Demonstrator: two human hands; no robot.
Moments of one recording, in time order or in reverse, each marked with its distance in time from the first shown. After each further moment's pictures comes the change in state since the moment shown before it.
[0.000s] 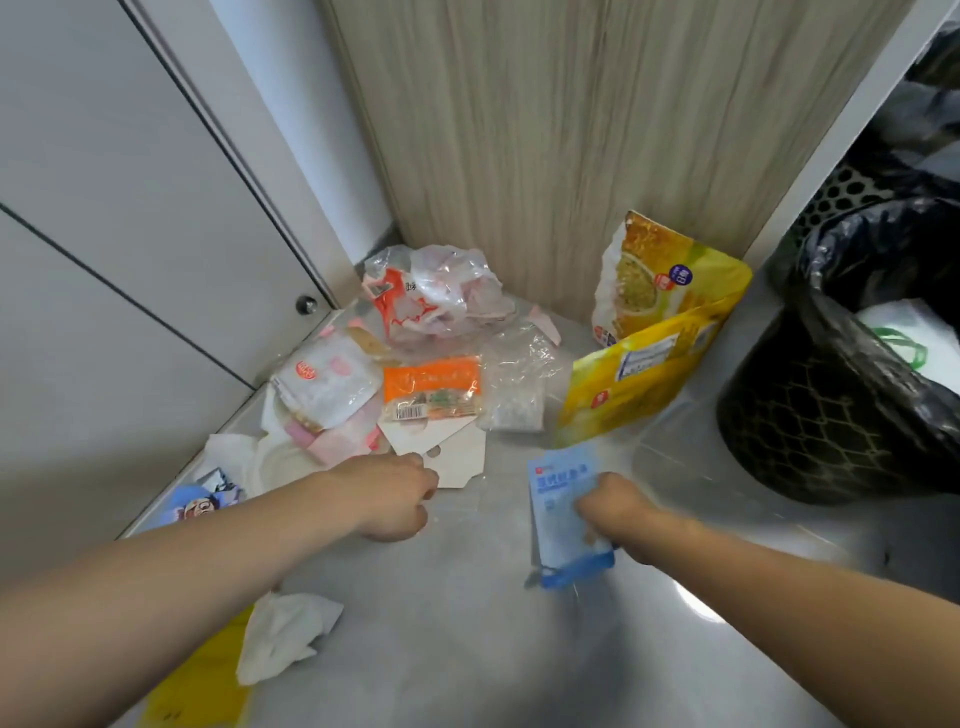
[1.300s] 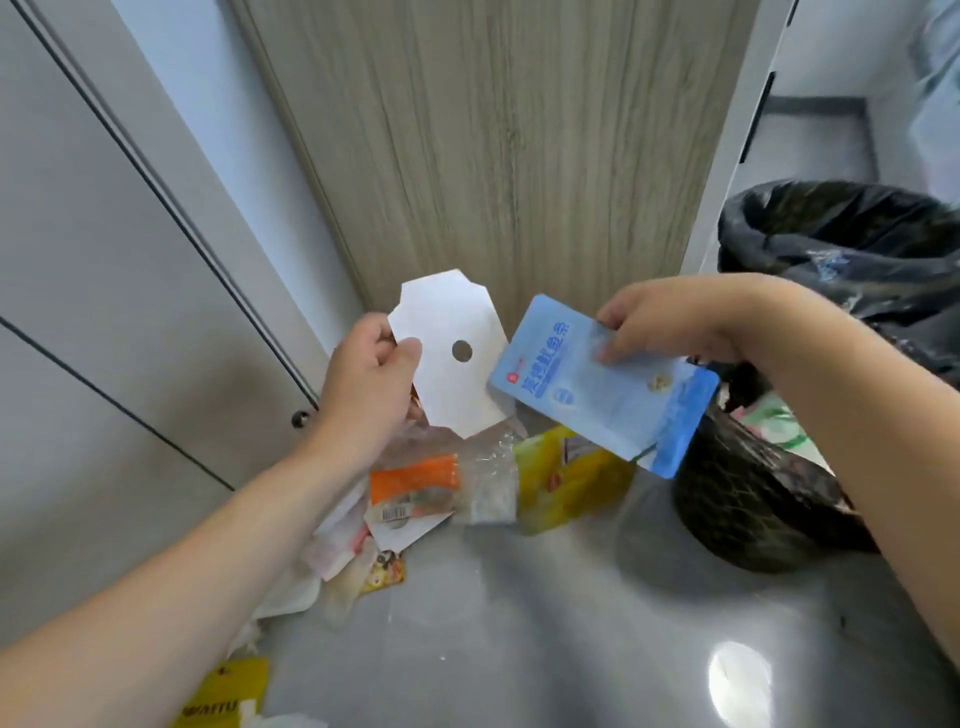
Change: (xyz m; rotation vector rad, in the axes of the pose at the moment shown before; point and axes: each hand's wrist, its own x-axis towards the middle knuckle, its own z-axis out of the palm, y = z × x) left_hand -0.079 0.053 -0.183 -1.314 1.170 0.059; right_hand -0.159 -0.147 -0.256 -0.248 0.031 -0.472
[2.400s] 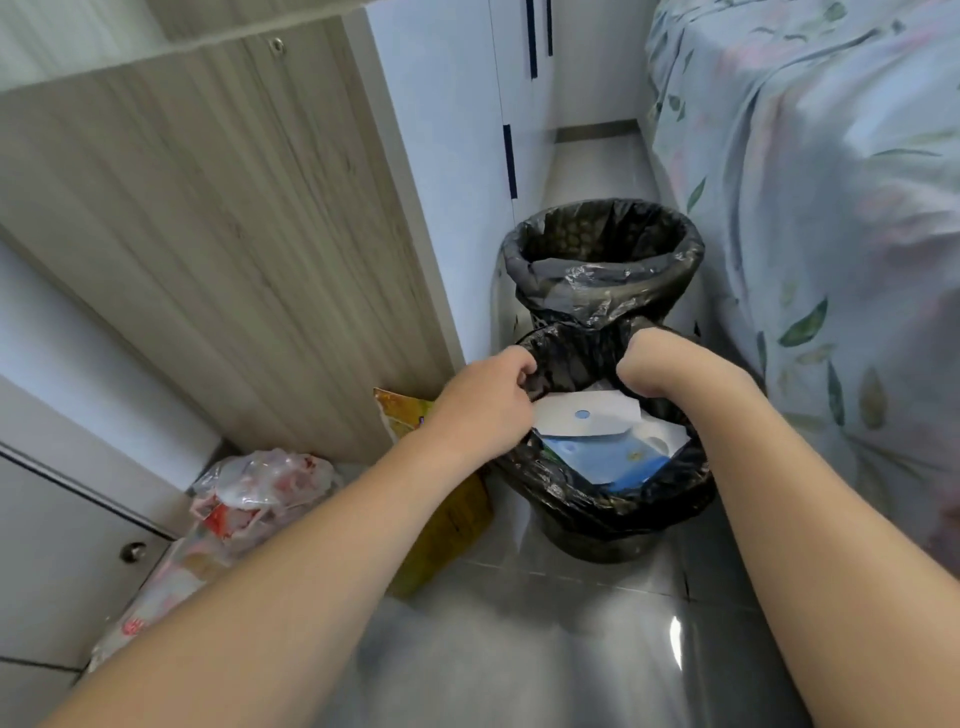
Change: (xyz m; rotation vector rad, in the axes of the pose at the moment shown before) left_hand -0.026 0.079 0.245 0.687 -0.651 0.421; right_hand -0.053 0.193 -0.040 -0.042 0.447 0.535
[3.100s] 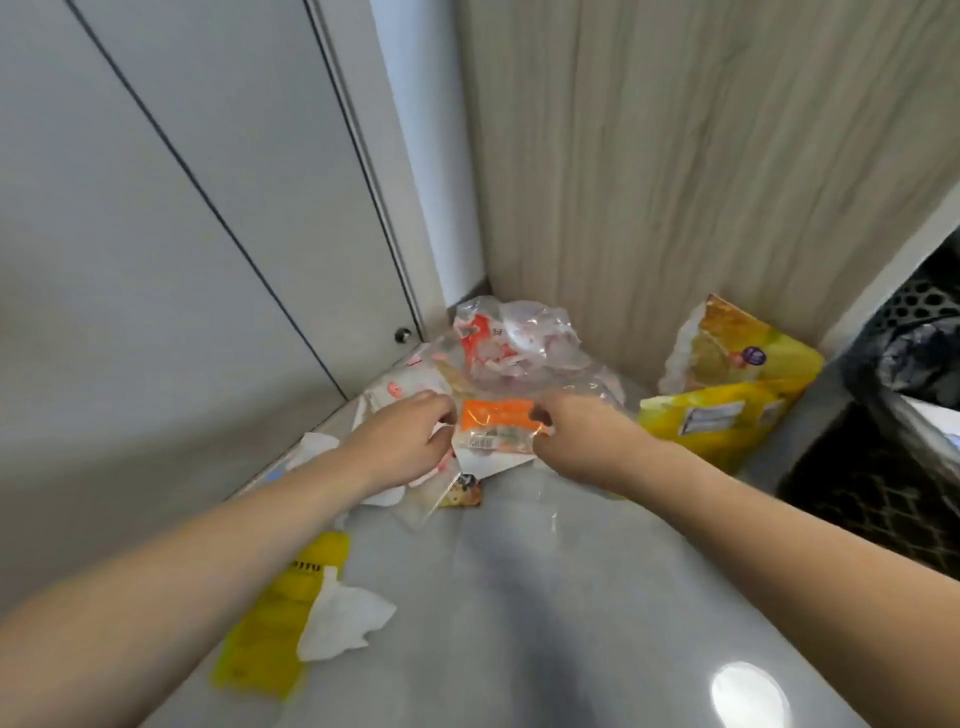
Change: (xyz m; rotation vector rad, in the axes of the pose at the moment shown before) left_hand -0.277 -0.317 -0.030 0.140 0.047 -0.426; right_hand -0.136 -0.251 0.233 -0.190 -0.321 -0.816
